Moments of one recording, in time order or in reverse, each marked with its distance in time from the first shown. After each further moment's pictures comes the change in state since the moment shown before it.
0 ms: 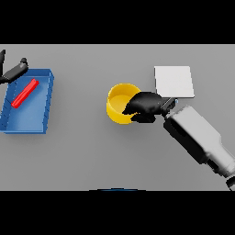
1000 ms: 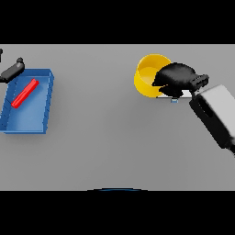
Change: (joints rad) left arm -0.001 0.004 0.013 0.028 0.003 -0.005 -0.028; right arm -0.102 -0.176 -0.110 0.052 -0.052 -0.016 0.111
